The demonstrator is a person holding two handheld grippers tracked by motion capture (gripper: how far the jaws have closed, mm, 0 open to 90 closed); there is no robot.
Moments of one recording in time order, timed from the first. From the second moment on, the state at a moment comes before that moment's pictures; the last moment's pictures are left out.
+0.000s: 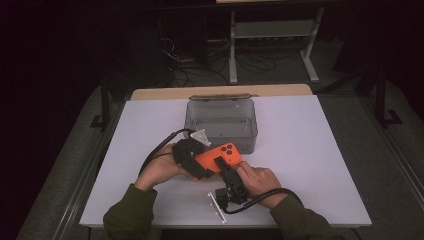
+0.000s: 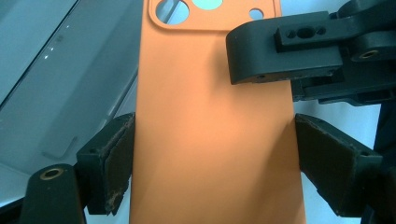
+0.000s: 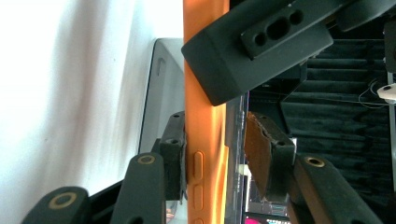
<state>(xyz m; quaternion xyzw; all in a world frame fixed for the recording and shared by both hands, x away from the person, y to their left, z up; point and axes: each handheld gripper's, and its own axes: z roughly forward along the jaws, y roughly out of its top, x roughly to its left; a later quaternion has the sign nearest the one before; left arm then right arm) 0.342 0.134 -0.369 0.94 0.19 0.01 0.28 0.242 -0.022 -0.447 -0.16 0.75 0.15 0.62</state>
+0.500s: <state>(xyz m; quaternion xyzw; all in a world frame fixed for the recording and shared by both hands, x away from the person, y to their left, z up) 0.342 0.136 -0.368 0.94 0.19 0.01 0.28 0.242 -0.022 -0.450 -0.17 0.75 0.15 0.62</state>
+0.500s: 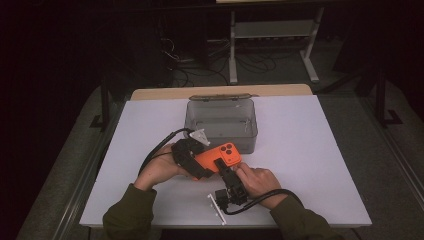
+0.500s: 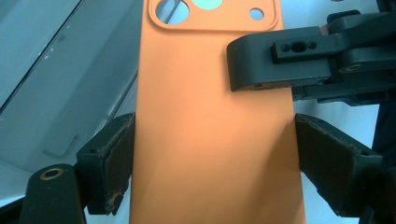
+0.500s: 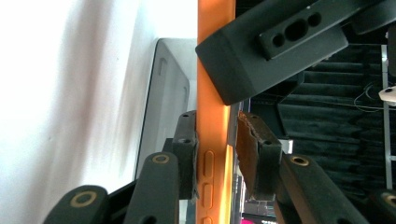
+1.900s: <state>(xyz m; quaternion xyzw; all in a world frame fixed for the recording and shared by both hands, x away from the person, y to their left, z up) 0.343 0.139 -0.367 0.94 0.20 -0.01 0.29 0.238 -0.023 -0.457 -0.20 0.72 0.14 0.65</state>
